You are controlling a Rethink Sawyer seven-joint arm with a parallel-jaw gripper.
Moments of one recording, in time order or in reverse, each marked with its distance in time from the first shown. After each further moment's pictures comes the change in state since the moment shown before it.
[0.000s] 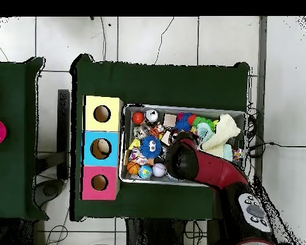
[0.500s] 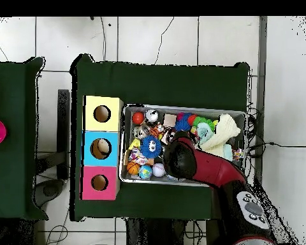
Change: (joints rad) arm -0.006 0.009 0.024 0.000 0.000 0.000 0.000
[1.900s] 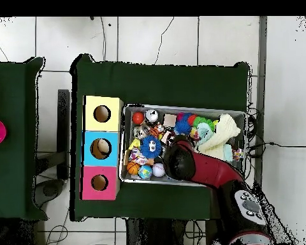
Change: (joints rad) arm 0.004 0.033 -0.020 0.000 -0.023 0.005 0.000
